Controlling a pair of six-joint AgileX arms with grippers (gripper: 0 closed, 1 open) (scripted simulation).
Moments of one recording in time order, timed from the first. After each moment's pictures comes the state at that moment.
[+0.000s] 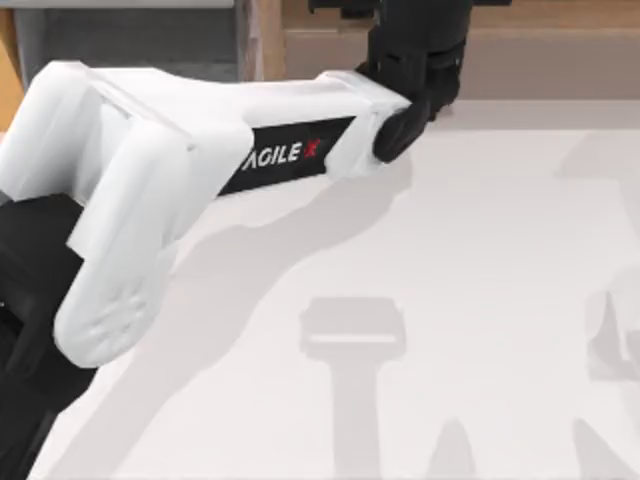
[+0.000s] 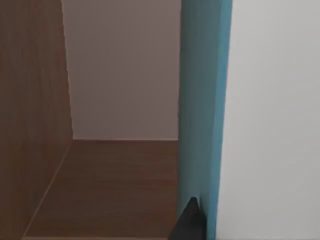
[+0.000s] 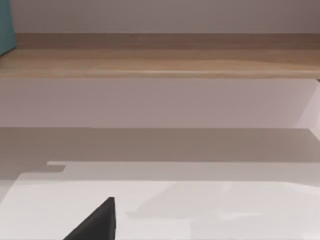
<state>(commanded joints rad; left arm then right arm) -0.73 2.39 1.84 0.57 -0.69 0.01 0.00 0.00 0.00 0.00 0.00 0.00</state>
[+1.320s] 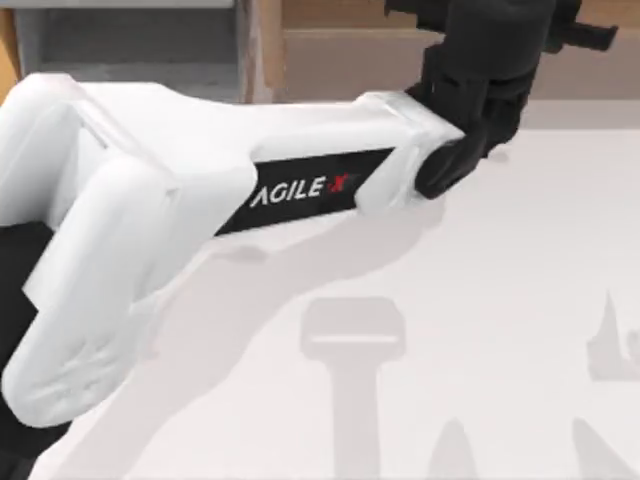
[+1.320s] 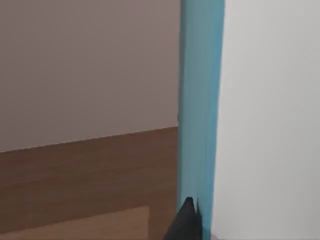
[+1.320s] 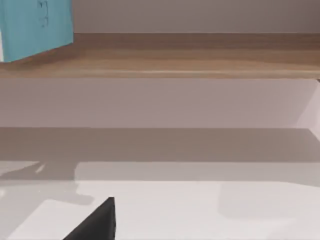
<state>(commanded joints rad) -0.88 2.25 1.73 0.52 -0.55 0.04 0.00 0.00 0.00 0.00 0.00 0.00</state>
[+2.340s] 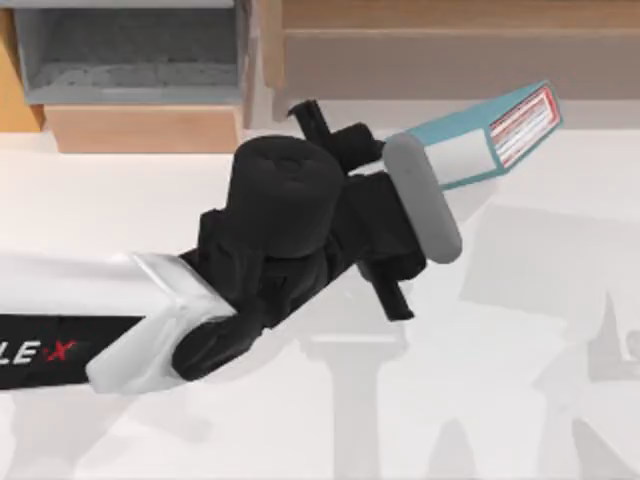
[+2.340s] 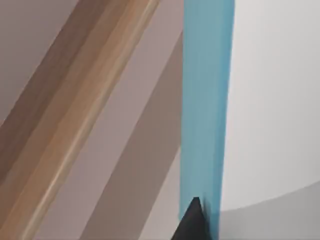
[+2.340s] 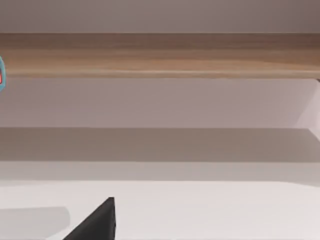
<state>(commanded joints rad) -0.83 1.65 0.79 0.57 -0.12 0.78 0.00 0.00 0.00 0.00 0.00 0.00</state>
